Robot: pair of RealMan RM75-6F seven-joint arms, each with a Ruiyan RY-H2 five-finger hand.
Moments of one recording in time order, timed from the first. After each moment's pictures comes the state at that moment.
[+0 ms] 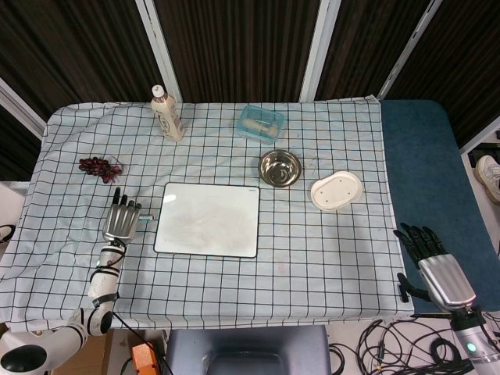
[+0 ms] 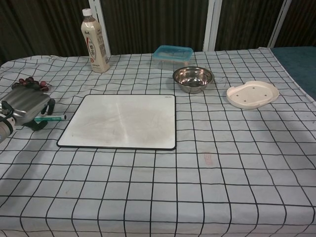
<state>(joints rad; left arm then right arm) -0.63 -1.89 -0.19 -0.62 1.25 1.02 0.49 0.17 -1.08 -0.06 -1.56 -1.66 1.42 0.09</state>
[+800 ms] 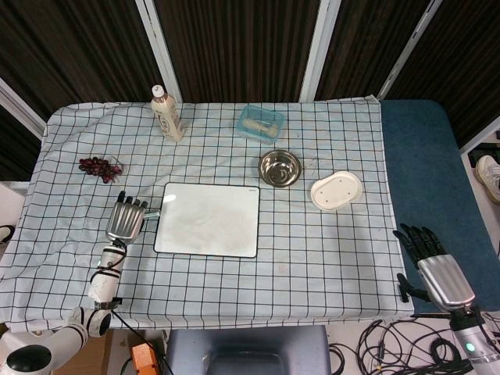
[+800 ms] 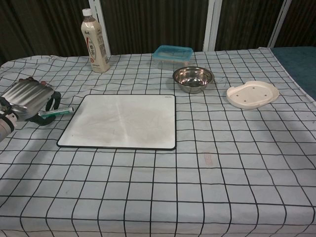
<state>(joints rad) -0.63 -1.91 -0.14 -0.56 1.36 1.12 0.28 0.16 -1.08 -0.05 -1.56 -1.66 1.41 0.08</state>
